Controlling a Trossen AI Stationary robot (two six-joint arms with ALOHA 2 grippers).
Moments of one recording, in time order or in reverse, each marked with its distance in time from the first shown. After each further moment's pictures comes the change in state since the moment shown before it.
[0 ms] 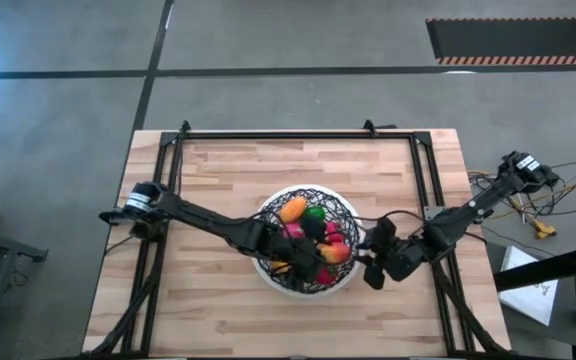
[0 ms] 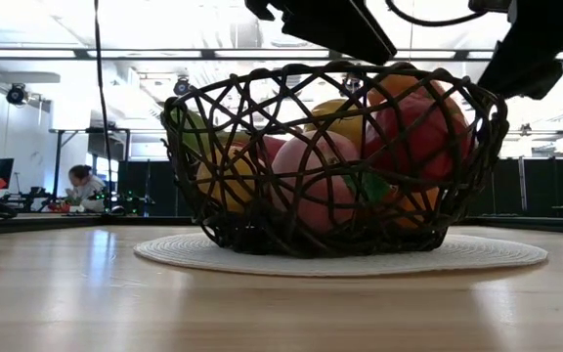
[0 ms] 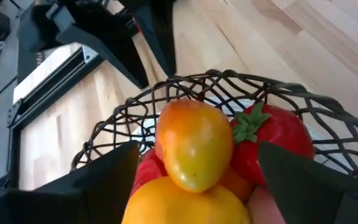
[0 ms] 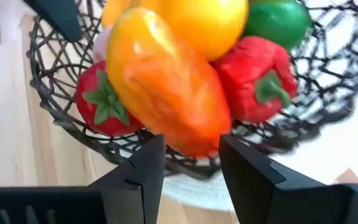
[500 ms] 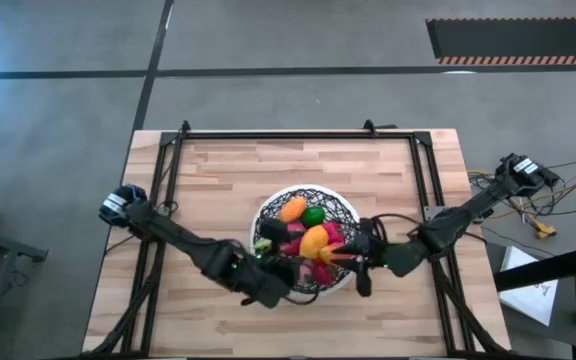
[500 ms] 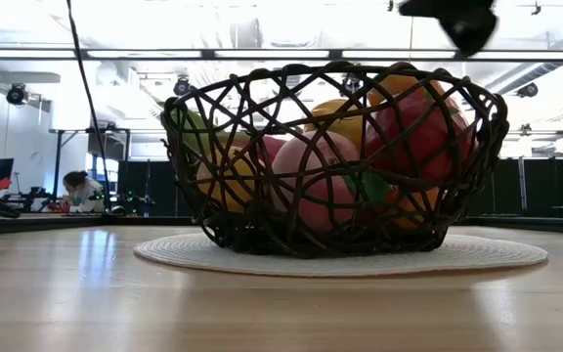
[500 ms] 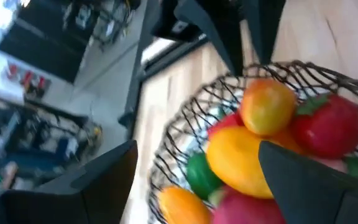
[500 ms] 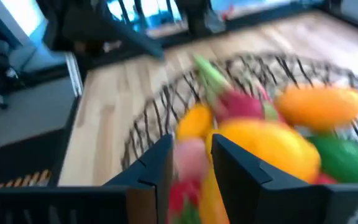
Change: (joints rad) left arm -0.211 -0.123 0.002 -0.177 -0.638 -0.243; right arm -0.026 0.054 0.002 0.527 0.073 -0.360
